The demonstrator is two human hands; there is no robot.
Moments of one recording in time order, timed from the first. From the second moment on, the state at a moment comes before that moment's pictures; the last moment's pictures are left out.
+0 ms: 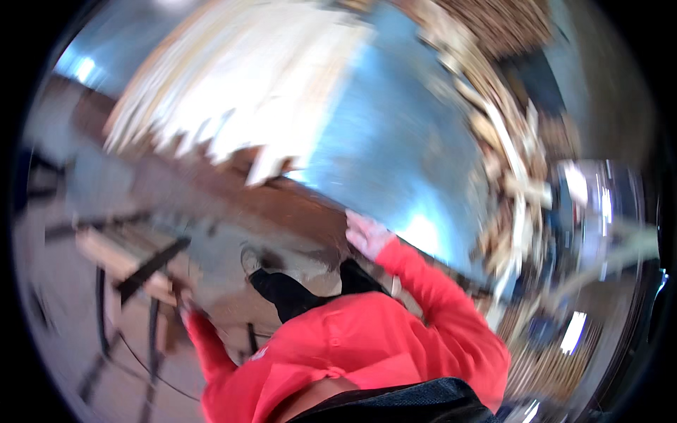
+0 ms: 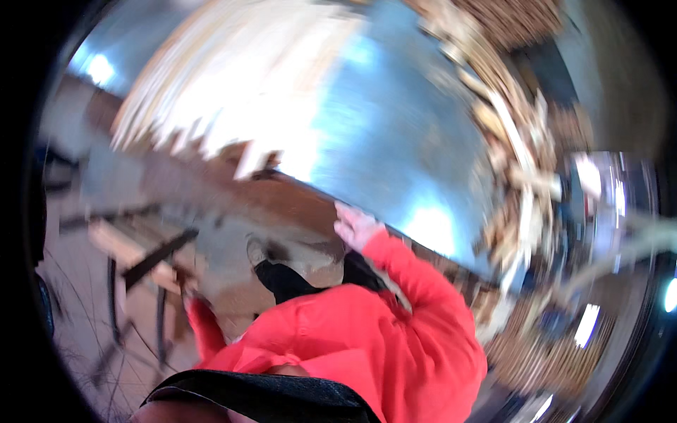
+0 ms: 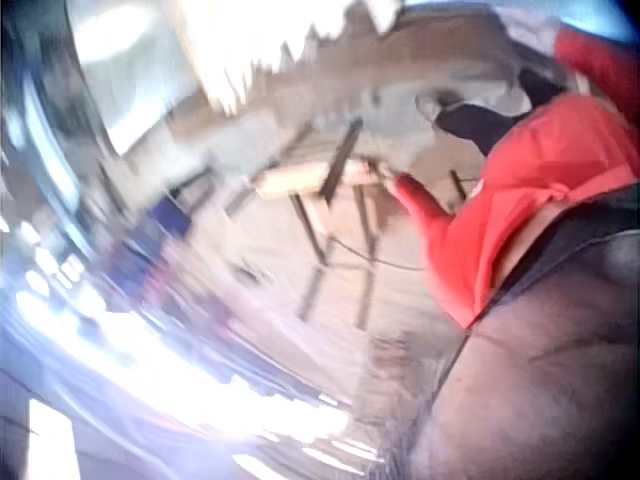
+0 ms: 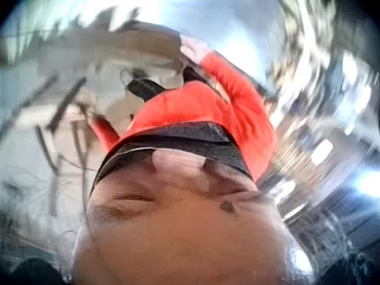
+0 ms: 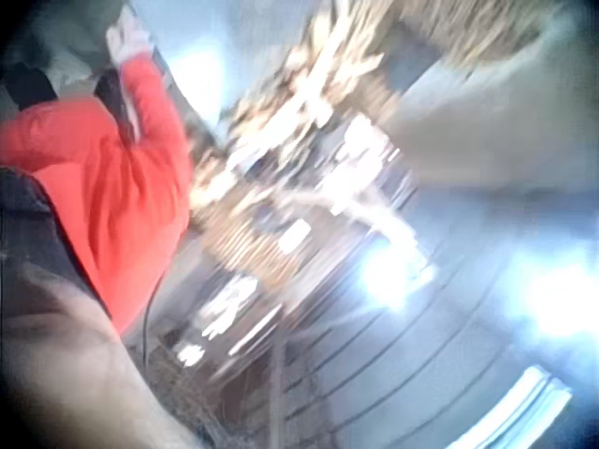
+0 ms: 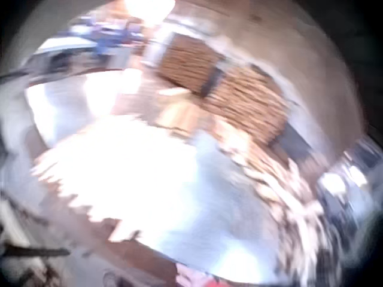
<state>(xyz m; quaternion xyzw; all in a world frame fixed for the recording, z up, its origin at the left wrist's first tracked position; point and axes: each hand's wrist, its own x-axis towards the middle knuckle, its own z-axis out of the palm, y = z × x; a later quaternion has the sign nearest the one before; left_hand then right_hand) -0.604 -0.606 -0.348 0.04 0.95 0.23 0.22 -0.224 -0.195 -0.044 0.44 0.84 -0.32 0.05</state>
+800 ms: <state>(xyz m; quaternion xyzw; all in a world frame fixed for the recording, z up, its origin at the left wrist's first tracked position) 0.196 0.128 0.019 0.53 0.52 0.36 0.57 0.385 0.087 -0.084 0.49 0.27 -0.55 -0.62</state>
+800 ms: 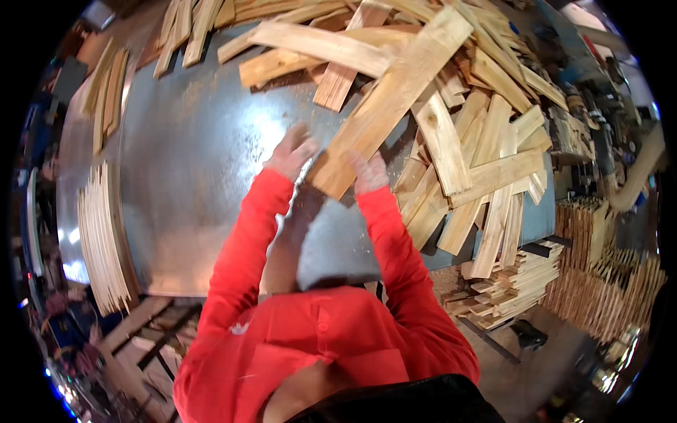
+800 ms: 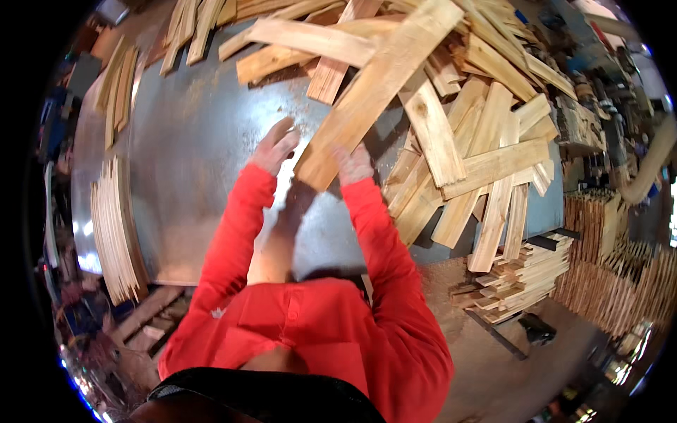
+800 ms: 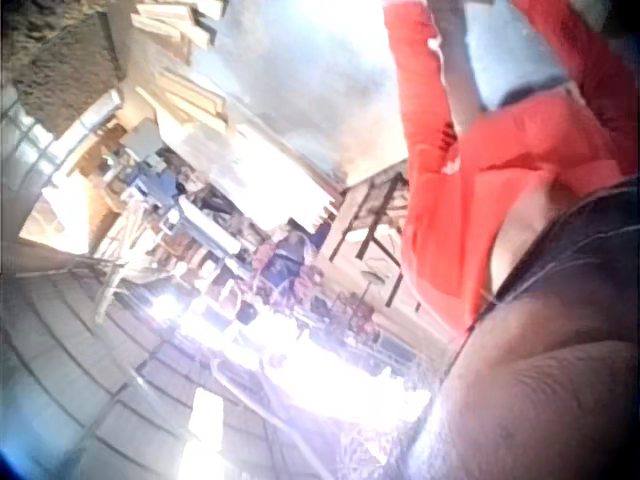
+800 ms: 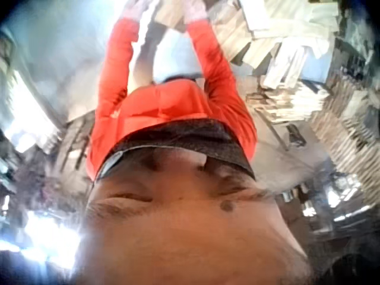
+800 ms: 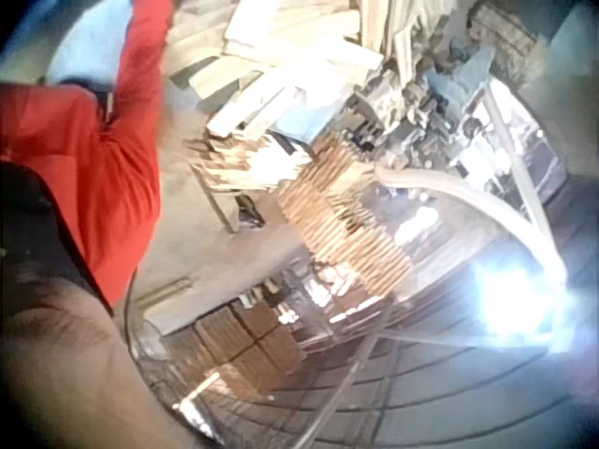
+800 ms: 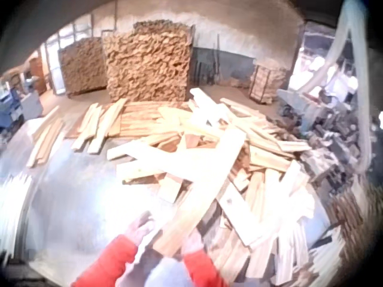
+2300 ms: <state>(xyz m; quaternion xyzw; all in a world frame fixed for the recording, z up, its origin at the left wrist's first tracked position) 0.045 -0.056 0.002 0.18 0.53 0.60 0.57 0.233 0.022 -0.019 0.41 0.76 -0.43 -0.27</state>
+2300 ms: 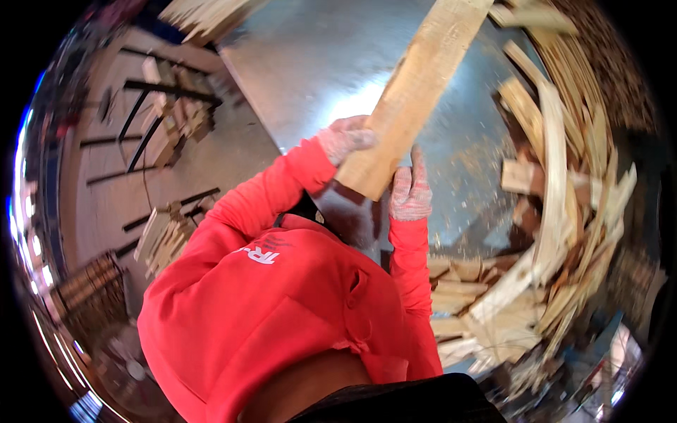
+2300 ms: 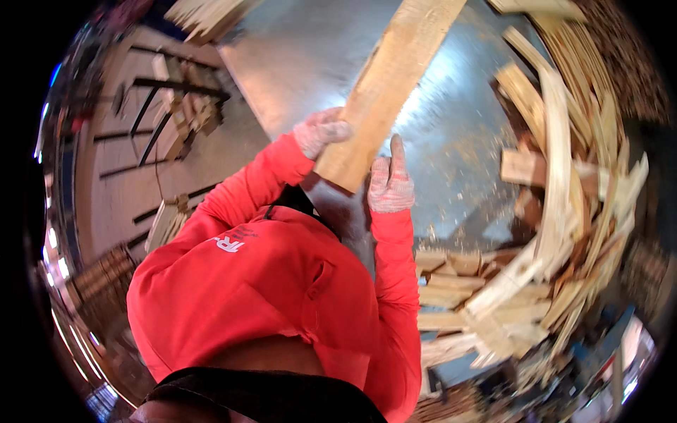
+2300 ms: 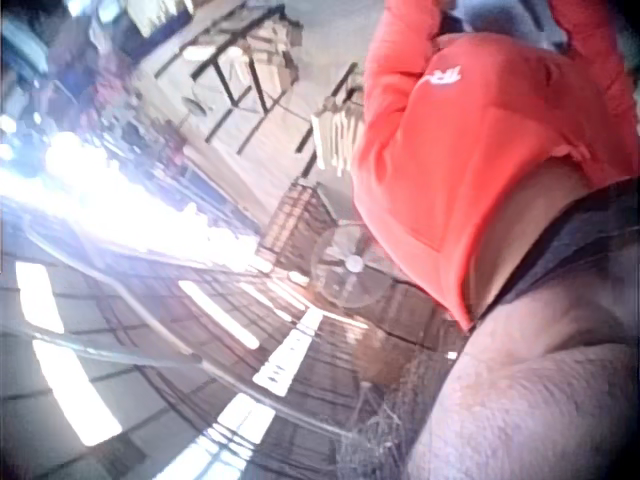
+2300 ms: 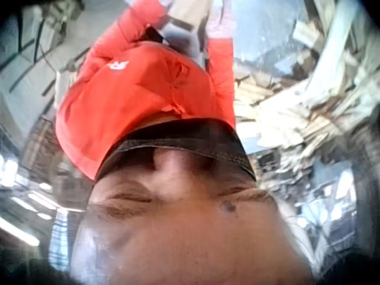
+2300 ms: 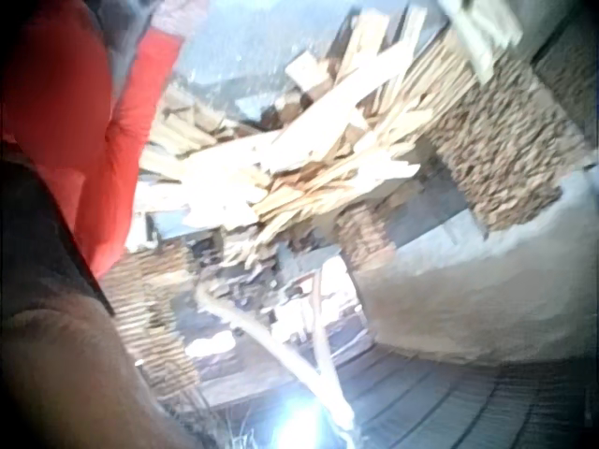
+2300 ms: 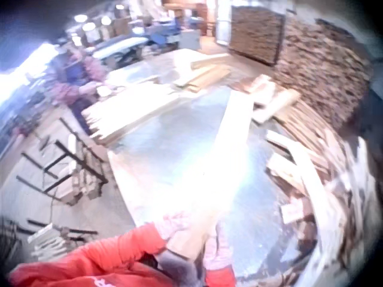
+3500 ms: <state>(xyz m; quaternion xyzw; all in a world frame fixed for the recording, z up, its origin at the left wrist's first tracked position) -0.653 -0.653 -0.334 -0.05 0.88 0.44 0.15 -0.179 -0.317 -0.075 0.32 0.89 -0.31 0.09</state>
